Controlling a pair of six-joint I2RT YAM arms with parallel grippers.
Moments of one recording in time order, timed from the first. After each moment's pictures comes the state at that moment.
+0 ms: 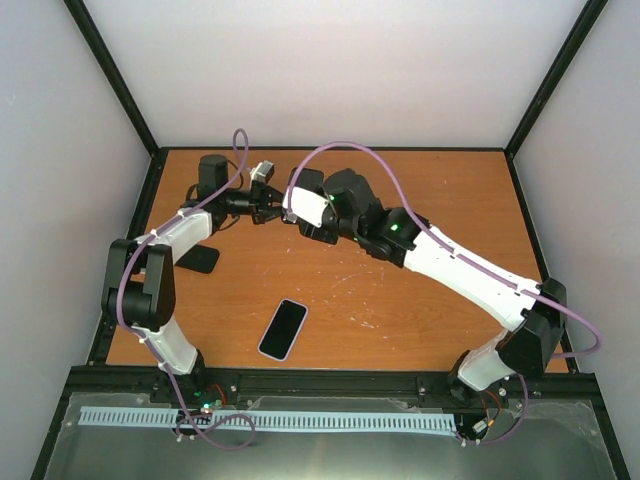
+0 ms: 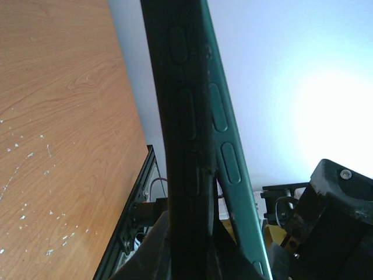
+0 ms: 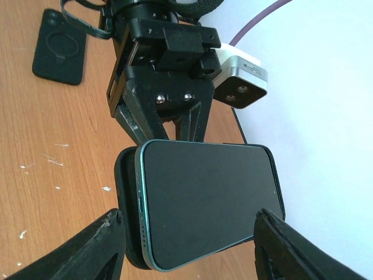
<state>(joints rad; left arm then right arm) -0.15 1.70 1.11 0.14 1.42 -0.92 0.90 1.49 1.47 -0.47 0.10 -0.65</state>
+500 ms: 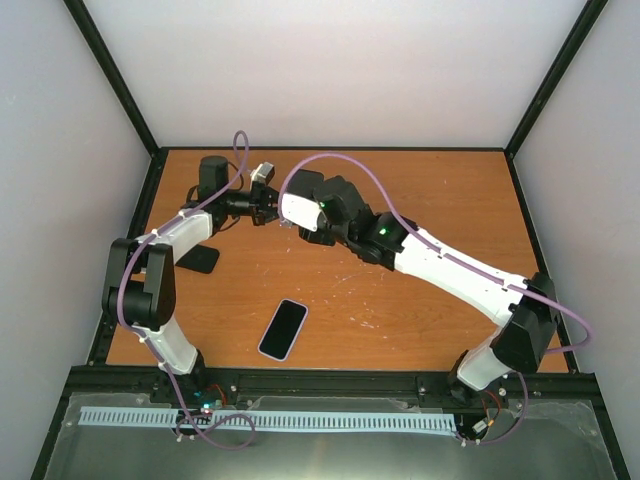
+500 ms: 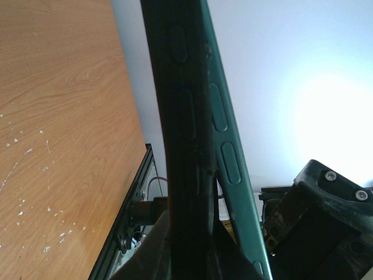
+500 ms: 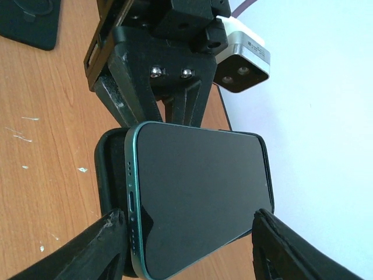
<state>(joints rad) -0.15 1.71 1.10 0.16 1.43 -0.96 0.93 1.54 1.44 -0.44 0.22 -0.73</state>
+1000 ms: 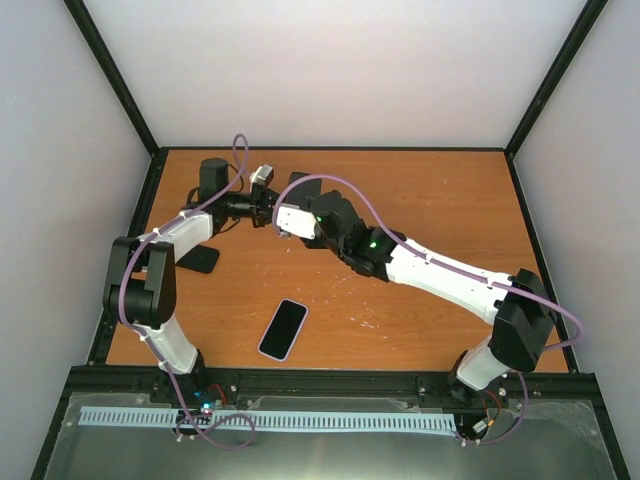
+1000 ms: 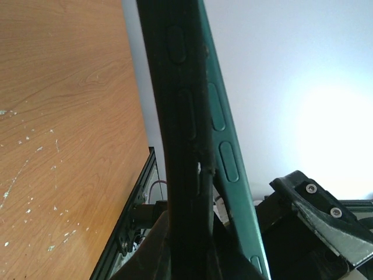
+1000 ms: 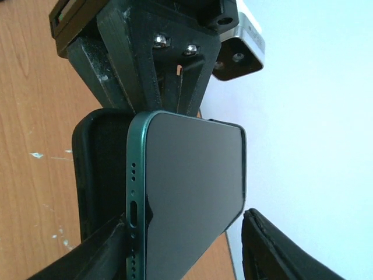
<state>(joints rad) -0.15 1.72 1.09 0.16 1.41 -0.97 0.94 1.56 1.30 -0.22 0.35 -0.88</state>
